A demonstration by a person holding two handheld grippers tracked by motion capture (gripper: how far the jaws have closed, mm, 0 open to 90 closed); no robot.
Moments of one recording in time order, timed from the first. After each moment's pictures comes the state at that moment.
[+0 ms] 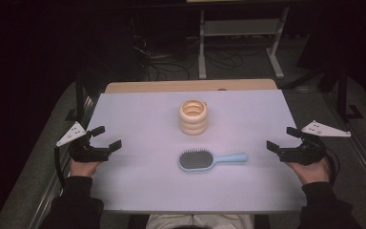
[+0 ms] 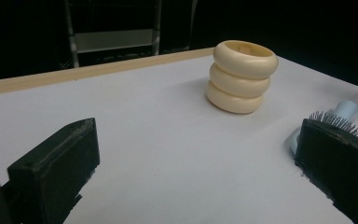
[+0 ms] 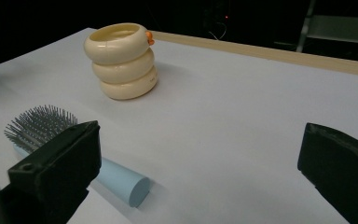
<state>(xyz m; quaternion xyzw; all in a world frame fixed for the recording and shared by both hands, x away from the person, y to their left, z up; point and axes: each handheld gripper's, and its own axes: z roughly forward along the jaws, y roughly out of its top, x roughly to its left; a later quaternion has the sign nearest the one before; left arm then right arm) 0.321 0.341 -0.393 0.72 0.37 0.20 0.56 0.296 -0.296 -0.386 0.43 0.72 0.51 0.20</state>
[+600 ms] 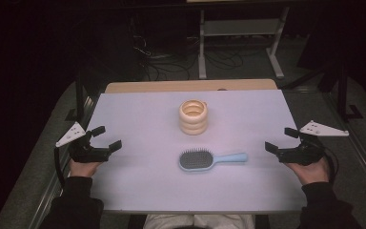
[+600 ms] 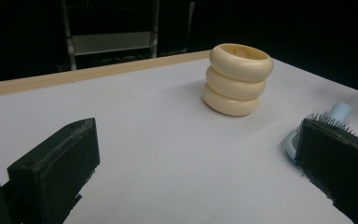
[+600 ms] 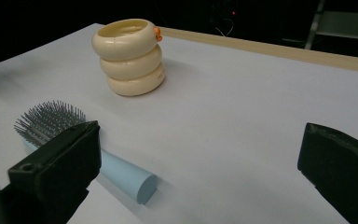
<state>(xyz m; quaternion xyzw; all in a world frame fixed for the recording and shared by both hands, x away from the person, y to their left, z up) 0.319 0.341 -0.392 0.71 0.36 0.19 0.57 0.297 -0.292 -0.385 0.42 0.73 0.51 0.19</state>
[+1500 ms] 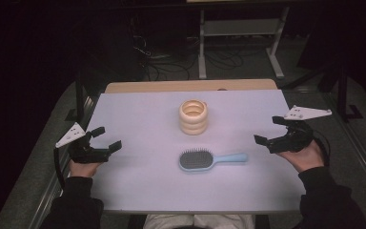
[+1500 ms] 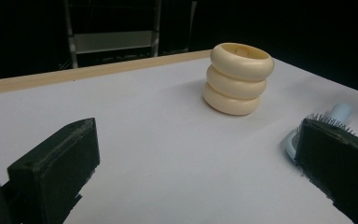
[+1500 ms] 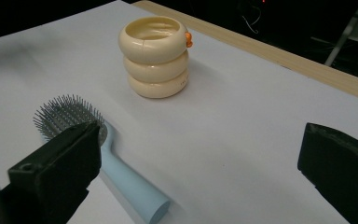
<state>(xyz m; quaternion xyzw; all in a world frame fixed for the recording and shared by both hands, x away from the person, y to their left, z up) 0.318 0.340 -0.392 0.71 0.37 0.19 0.56 0.324 -0.260 -0.347 0.36 0.79 0.46 0.18</state>
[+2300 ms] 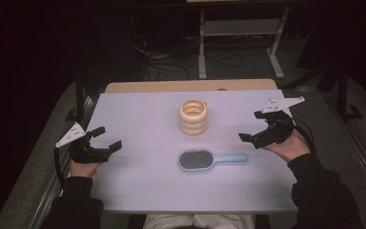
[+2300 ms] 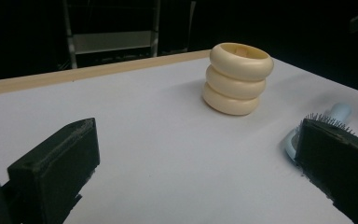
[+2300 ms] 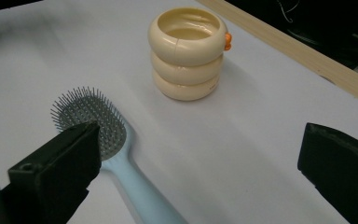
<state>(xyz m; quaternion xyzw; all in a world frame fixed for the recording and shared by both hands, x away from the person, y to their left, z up) 0.318 0.340 -0.392 0.71 0.37 0.19 0.56 0.348 -0.218 -0.337 0.30 0.84 0.43 0.15</state>
